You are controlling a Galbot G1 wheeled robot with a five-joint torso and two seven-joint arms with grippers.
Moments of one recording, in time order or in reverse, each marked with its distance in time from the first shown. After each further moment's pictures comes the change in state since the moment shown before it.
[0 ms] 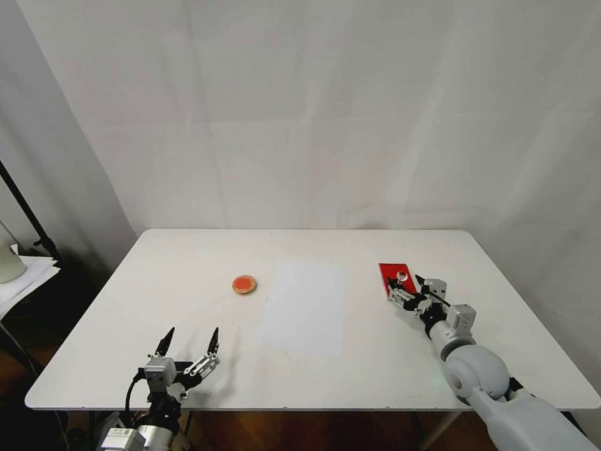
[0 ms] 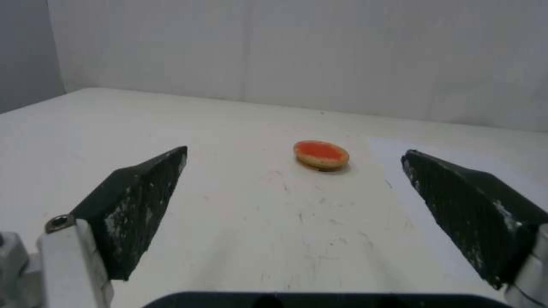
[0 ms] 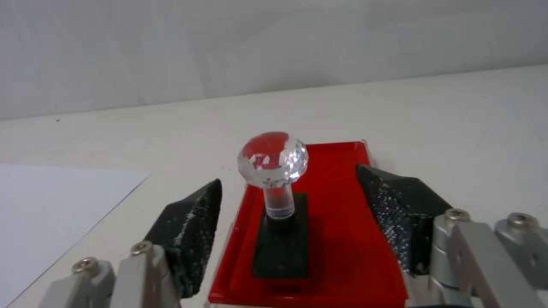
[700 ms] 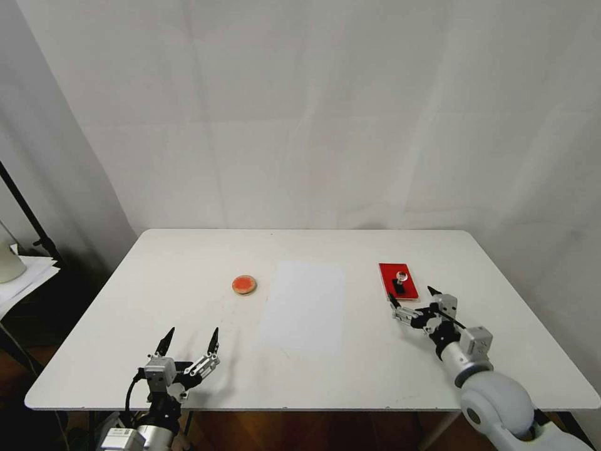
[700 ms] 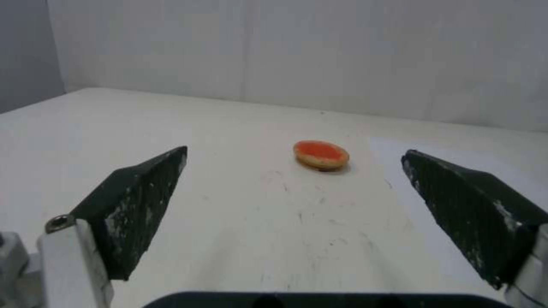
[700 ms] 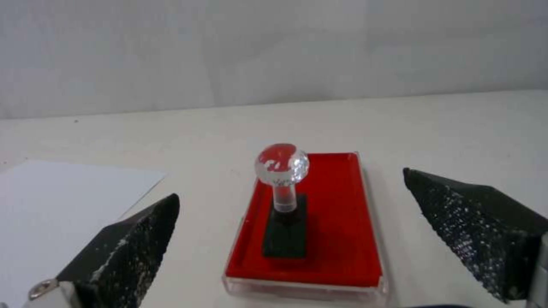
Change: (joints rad) left arm 0.000 0.000 0.000 0.000 0.000 0.000 0.000; right arm -0.094 -0.025 0.061 0.099 -0.038 -0.004 0.004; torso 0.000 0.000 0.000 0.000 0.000
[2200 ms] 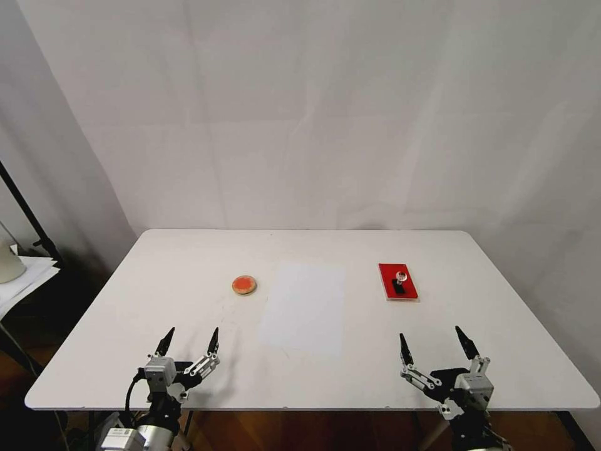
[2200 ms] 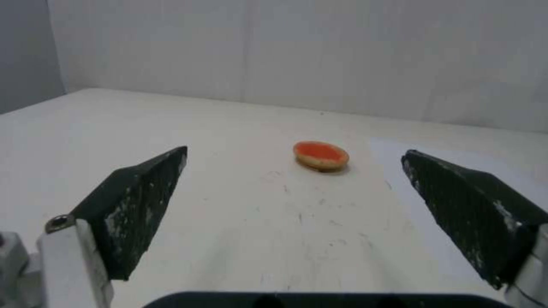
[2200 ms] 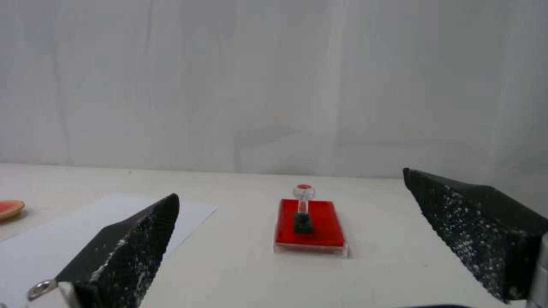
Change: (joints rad) left arm 0.000 0.000 0.000 0.000 0.000 0.000 0.000; right arm -0.683 0.362 0.256 0.400 -0.599 0.336 -0.044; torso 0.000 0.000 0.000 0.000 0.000
